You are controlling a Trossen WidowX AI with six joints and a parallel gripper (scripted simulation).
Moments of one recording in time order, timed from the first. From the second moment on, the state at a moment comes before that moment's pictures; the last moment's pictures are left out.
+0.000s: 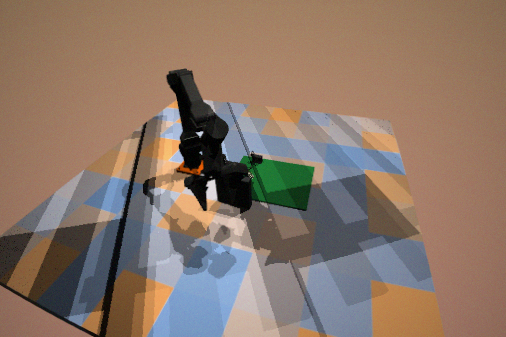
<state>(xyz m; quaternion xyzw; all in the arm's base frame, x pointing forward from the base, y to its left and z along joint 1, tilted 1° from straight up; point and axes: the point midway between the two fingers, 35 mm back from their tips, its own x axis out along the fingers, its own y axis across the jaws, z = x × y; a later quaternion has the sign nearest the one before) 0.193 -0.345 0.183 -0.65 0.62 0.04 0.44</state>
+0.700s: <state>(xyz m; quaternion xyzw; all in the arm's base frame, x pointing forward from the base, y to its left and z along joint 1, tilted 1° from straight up) 0.302 -0.054 0.160 -0.83 0.29 0.38 0.27</state>
